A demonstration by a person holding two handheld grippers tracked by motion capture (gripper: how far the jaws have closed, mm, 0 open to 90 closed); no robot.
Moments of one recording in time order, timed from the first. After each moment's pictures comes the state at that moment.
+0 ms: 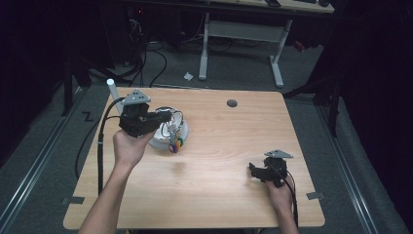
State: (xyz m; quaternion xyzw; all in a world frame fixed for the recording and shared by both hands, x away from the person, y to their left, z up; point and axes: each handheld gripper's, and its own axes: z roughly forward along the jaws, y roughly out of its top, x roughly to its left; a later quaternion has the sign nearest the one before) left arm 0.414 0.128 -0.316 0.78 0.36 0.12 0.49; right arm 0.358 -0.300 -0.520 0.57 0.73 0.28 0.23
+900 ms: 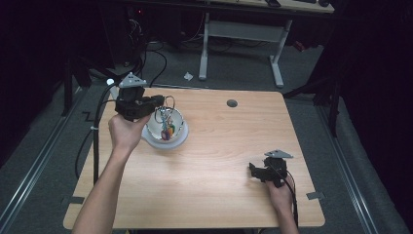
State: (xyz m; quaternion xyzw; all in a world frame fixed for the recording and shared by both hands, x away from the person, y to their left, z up) left arm 0.446 0.137 -0.300 0.77 0.39 0.16 0.47; right arm 0.358 -0.300 -0.520 0.57 0.74 0.28 0.23
